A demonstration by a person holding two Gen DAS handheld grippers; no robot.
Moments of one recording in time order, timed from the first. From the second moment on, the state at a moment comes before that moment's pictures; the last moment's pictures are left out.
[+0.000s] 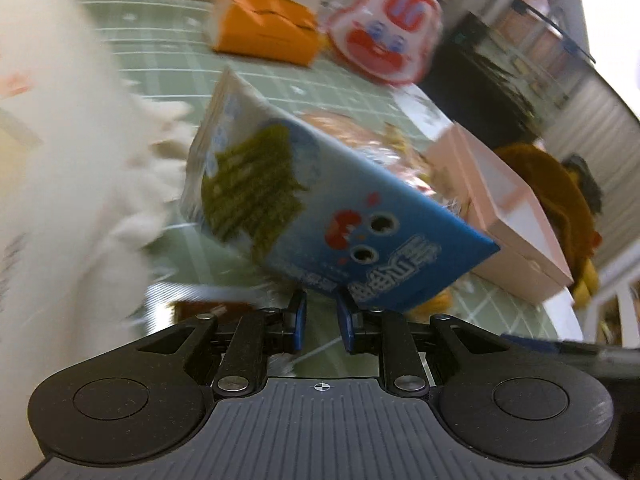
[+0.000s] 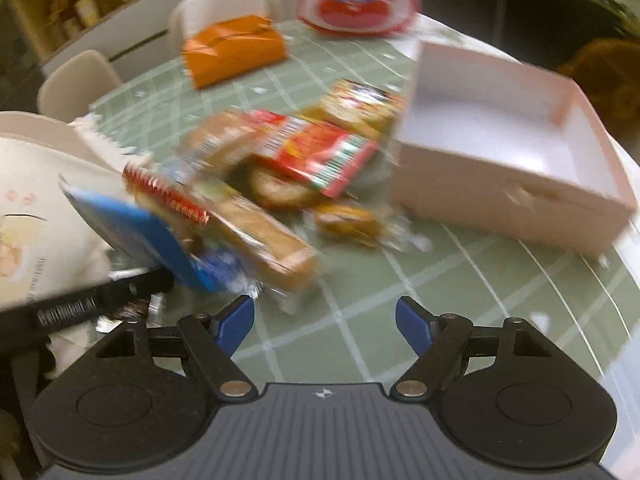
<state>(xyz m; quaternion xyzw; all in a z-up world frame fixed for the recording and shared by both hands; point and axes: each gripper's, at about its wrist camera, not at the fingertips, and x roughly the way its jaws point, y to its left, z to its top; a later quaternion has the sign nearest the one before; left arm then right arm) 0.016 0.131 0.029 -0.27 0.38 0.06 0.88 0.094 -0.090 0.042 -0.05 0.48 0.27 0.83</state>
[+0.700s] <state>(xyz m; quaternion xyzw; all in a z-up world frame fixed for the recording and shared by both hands) -0.025 0.123 0.031 -0.28 0.42 0.10 0.86 0.069 -0.150 0.023 -0.02 0.49 0.24 0.84</state>
